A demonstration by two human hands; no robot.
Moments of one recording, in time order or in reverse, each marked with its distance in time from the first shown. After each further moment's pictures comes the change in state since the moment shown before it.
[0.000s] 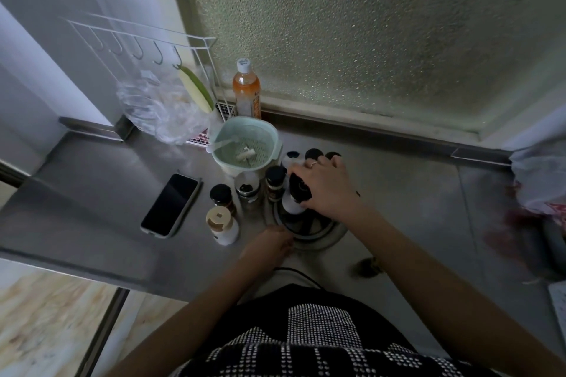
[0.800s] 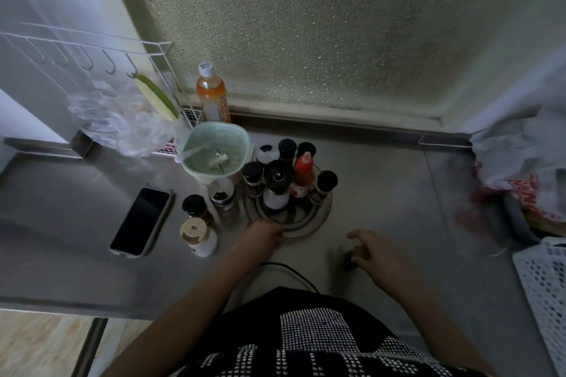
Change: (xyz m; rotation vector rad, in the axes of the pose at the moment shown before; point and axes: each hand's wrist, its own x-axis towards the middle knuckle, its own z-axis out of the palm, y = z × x) left_hand 0.033 0.009 -0.007 -0.027 -0.044 0.012; right_hand -0.142 0.059 0.083 0.577 -0.155 0.509
